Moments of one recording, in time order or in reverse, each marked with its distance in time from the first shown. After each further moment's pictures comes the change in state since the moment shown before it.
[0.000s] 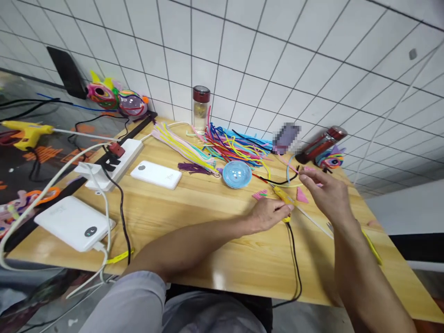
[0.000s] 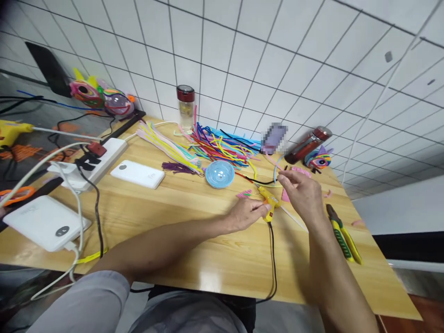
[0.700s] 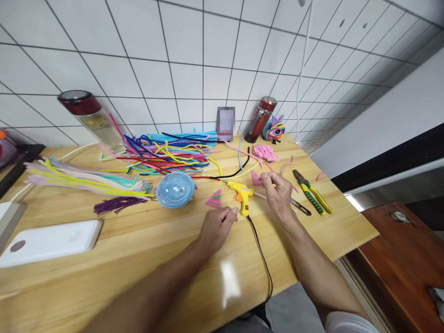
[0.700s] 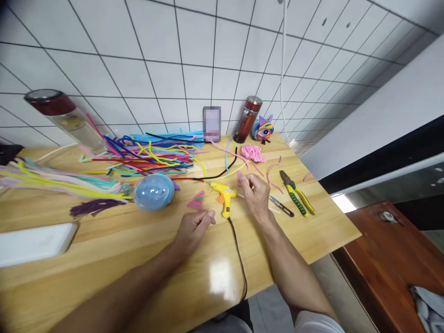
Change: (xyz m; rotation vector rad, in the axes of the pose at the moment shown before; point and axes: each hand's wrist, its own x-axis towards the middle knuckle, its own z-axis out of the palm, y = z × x) left_hand -0.014 -0.006 -0.001 0.156 0.043 -0.087; right_hand -0.056 0.040 0.026 0.272 0.303 0.140
